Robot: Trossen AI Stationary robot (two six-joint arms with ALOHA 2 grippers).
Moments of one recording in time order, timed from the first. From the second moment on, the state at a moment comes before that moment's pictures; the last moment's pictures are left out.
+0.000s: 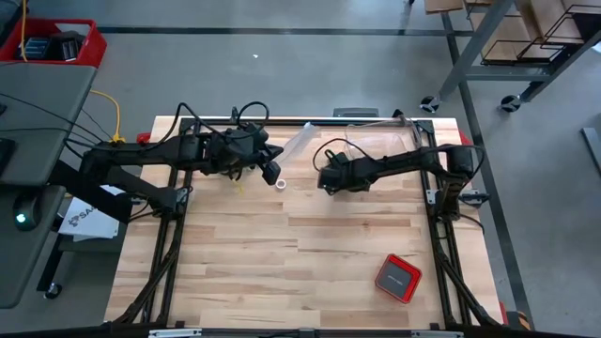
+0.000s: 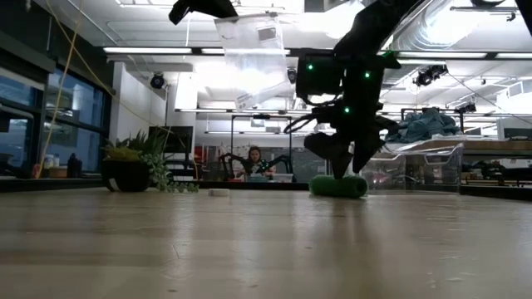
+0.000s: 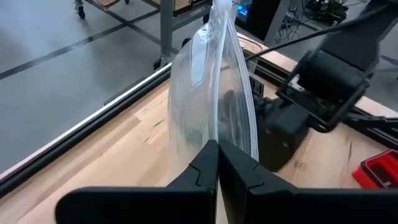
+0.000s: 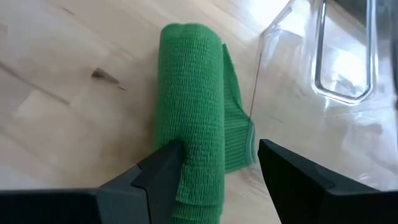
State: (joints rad) left arm 0.04 1.30 1.32 -0.58 -0.45 -0.43; right arm -0.14 1.87 1.13 -0.73 0.58 0.84
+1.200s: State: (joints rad) left arm 0.04 1.30 1.32 -0.58 -0.40 -0.45; right arm -0.12 1.82 1.13 -0.49 0.07 0.81
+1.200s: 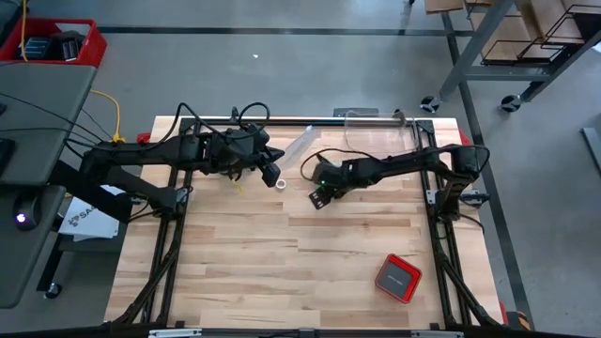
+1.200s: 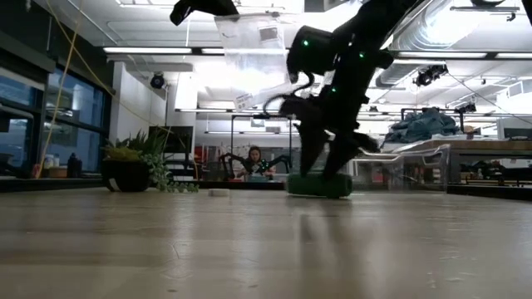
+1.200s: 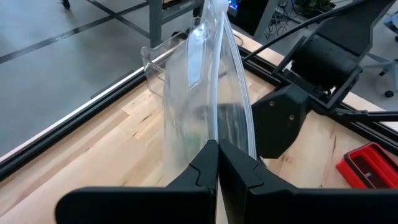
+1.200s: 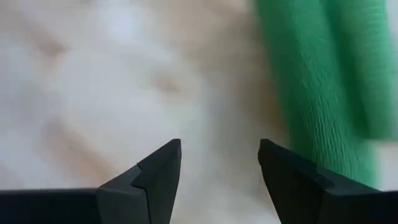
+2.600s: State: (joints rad) left arm 0.04 1.30 1.32 -0.58 -0.38 -0.46; right arm -0.16 1.74 1.13 -0.40 0.13 0.38
